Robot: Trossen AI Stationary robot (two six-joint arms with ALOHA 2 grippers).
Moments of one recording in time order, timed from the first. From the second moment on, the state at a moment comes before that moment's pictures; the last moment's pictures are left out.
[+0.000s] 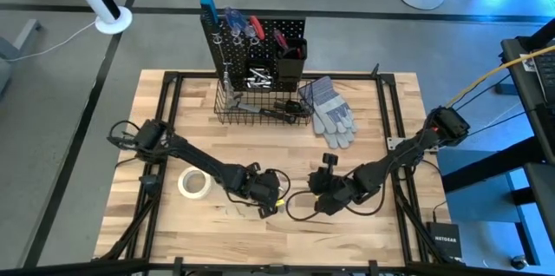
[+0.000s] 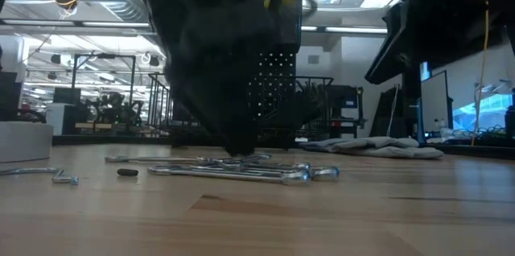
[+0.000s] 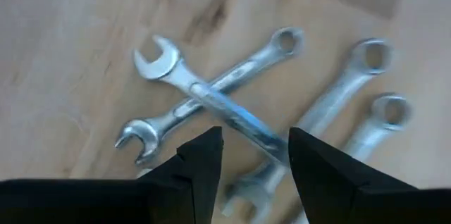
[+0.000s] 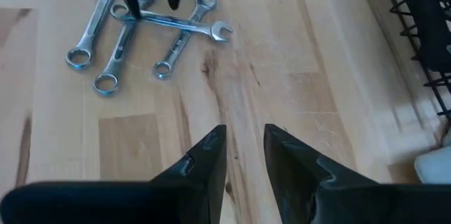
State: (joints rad) left arm -0.36 1.99 1.31 -0.47 -0.29 -0.70; right arm 0.55 1.60 0.98 -0.48 0.59 0.51
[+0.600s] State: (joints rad) left arm -0.33 2.05 1.30 -0.42 -0.31 -0.75; right arm 0.55 1.60 0.98 -0.47 0.59 0.52
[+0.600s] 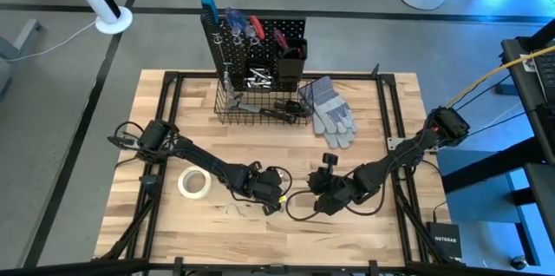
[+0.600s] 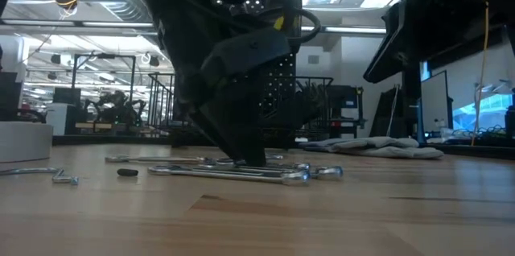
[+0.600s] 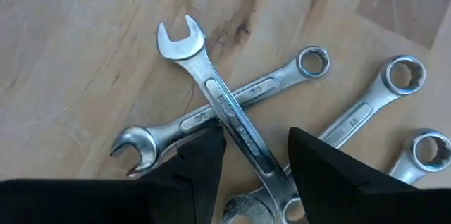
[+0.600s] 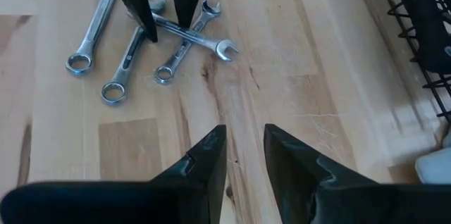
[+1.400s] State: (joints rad) left arm -0.33 2.05 1.25 -0.41 -0.37 -0.54; right arm 0.55 1.60 0.98 -0.46 0.61 0.52
